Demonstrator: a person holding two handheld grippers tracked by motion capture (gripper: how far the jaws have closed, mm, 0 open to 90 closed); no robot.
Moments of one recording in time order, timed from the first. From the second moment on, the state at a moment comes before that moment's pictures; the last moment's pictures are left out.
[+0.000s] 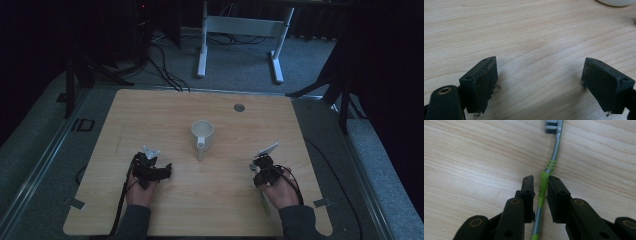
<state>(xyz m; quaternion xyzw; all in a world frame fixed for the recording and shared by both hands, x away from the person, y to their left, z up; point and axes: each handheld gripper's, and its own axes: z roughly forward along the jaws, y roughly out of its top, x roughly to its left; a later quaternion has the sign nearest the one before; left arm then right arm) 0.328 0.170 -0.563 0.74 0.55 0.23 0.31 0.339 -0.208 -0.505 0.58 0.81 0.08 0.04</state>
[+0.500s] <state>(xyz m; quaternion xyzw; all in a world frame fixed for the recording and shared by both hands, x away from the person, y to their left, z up) 0.328 0.170 -0.563 0.74 0.55 0.23 0.31 0.341 -0.208 -0.514 0.58 0.81 0.06 0.03</state>
